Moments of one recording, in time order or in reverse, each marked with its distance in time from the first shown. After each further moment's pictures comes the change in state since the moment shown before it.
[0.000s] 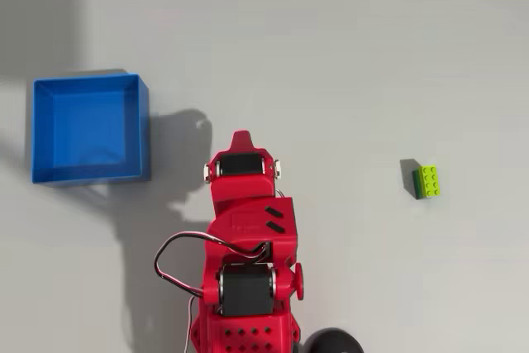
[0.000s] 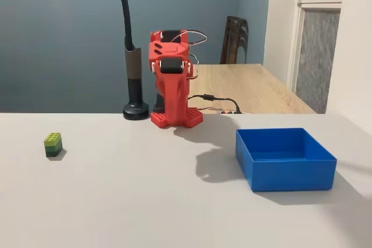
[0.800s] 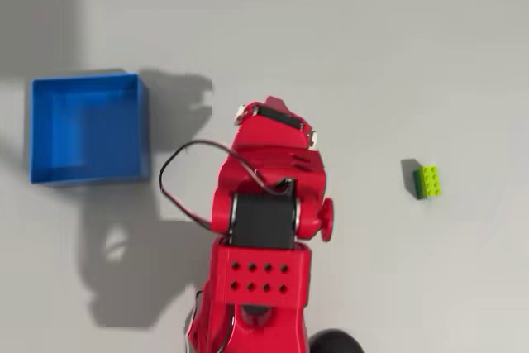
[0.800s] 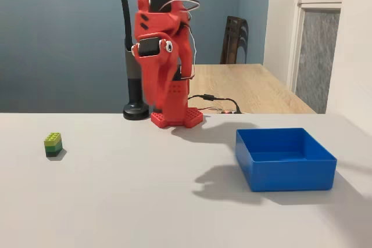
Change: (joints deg) arm 7.9 -39.6 -37.1 18.1 21.6
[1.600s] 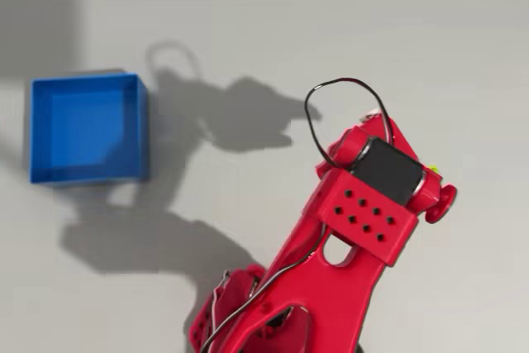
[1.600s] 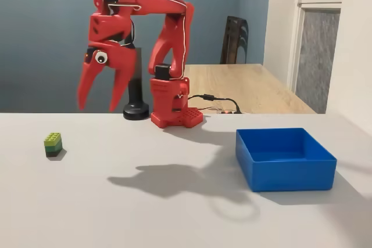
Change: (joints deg) arm 29.9 -21.4 -12.4 6.9 4.7
